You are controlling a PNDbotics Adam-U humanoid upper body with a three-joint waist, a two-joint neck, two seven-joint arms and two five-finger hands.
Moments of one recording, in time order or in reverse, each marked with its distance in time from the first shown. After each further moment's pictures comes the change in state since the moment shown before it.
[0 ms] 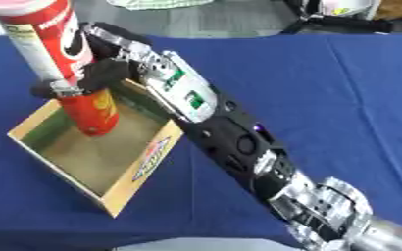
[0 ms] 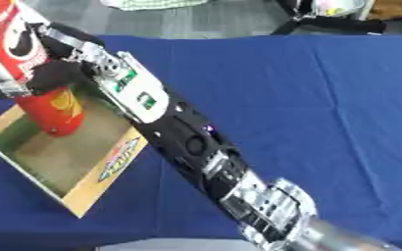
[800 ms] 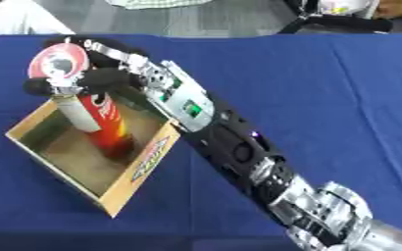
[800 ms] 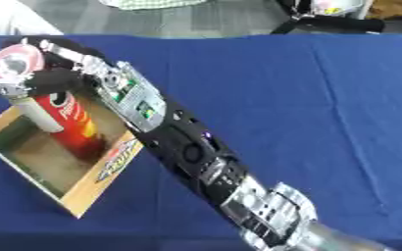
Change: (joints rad) left arm 0.000 0.000 0.000 0.001 0.000 0.000 0.000; right arm 0.015 0.003 0.005 0.010 0.129 -0.036 0.033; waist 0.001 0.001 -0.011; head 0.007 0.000
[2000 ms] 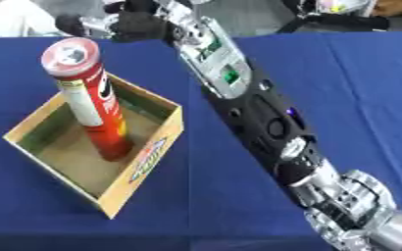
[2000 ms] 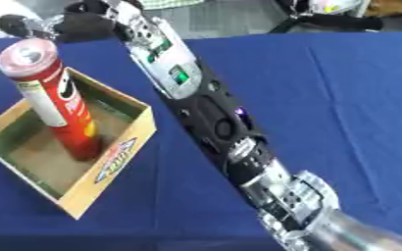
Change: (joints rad) left arm 0.009 0.000 0.001 0.005 0.000 -0.001 0.001; right arm -0.010 -0.144 -0.101 -0.180 -0.121 0.061 -0.127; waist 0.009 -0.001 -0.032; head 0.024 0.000
